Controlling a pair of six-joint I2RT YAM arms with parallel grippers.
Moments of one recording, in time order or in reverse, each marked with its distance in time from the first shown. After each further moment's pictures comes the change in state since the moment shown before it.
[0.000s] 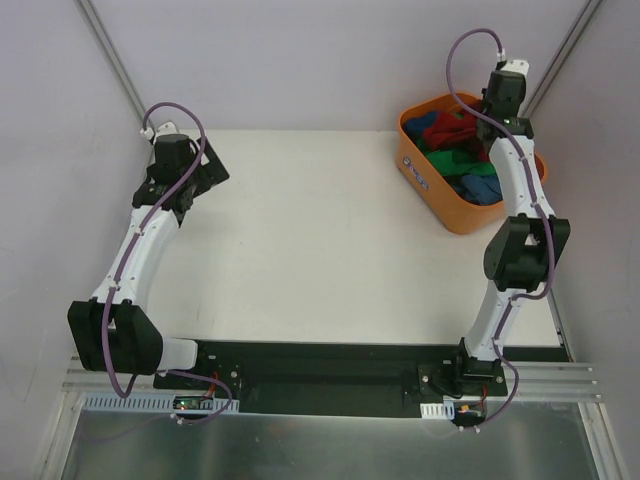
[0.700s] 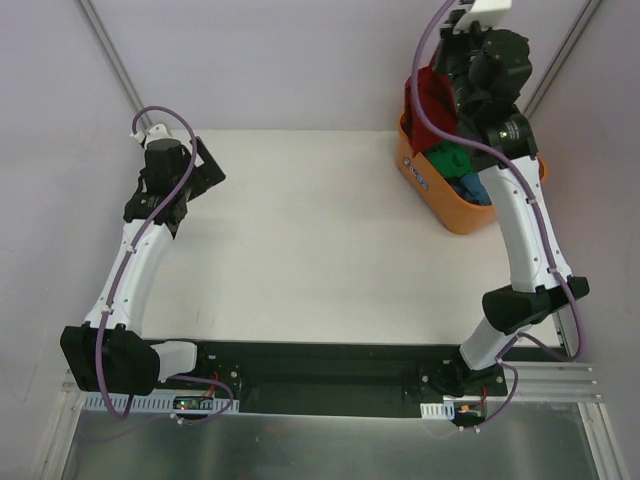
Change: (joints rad) left arm 0.000 -0.103 -0.029 0.001 0.008 -0.017; right arm 0.328 -0.298 0.207 0.169 -0.107 -0.145
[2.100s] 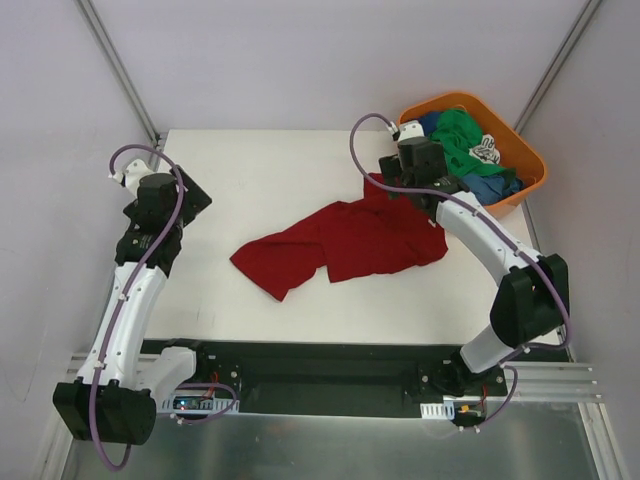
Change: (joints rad) left arm 0.000 -0.266 -0.205 -0.053 -0.185 -0.109; right arm 0.129 -0.105 -0.839 -0.089 0.174 0.043
